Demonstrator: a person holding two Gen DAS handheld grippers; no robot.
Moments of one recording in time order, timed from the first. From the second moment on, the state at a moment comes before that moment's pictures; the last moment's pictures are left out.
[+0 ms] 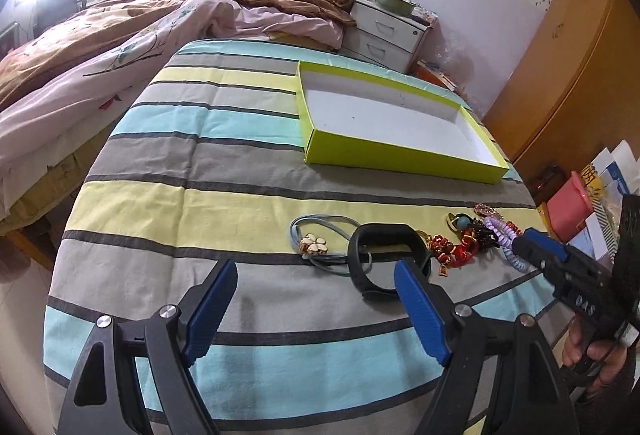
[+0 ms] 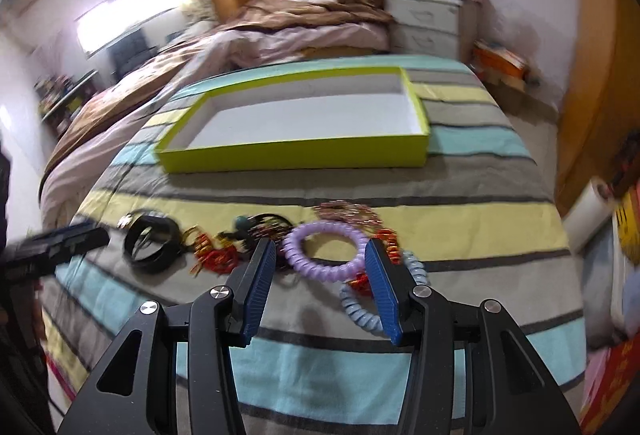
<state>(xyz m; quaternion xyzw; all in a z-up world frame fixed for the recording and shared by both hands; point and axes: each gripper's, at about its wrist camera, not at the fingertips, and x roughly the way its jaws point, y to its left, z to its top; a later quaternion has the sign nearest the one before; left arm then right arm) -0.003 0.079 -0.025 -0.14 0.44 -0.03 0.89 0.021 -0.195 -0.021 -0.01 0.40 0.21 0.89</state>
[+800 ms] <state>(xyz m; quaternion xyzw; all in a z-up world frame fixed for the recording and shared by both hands) -0.005 0.069 -0.028 -0.11 0.46 -0.07 0.88 0.024 -0.176 -0.034 -0.17 0.40 0.21 0.87</state>
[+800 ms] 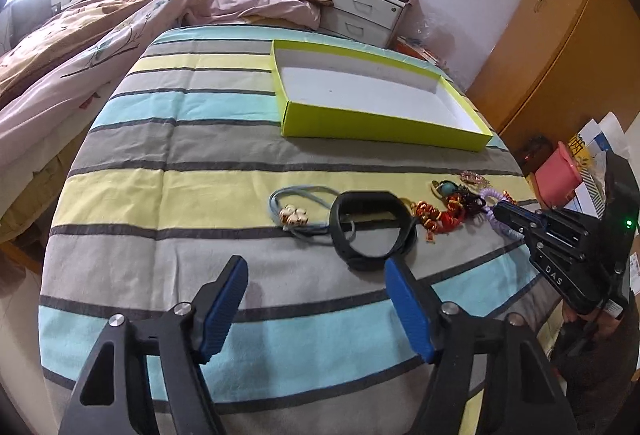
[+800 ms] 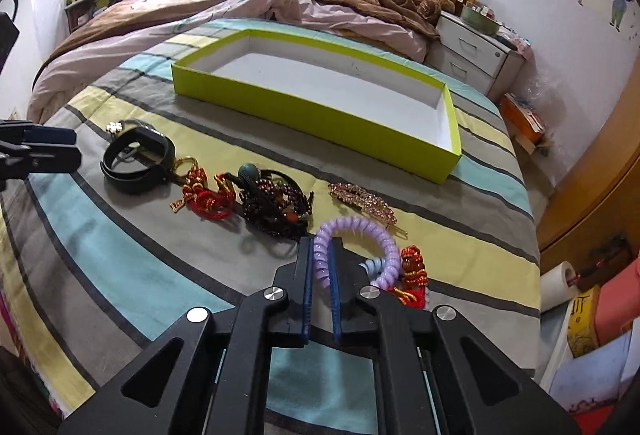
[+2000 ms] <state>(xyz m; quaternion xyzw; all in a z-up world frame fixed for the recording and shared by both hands) 0.046 0.022 -0.041 0.01 0.48 -0.08 0.87 0.031 -0.172 -0.043 -0.22 0.43 0.23 0.84</state>
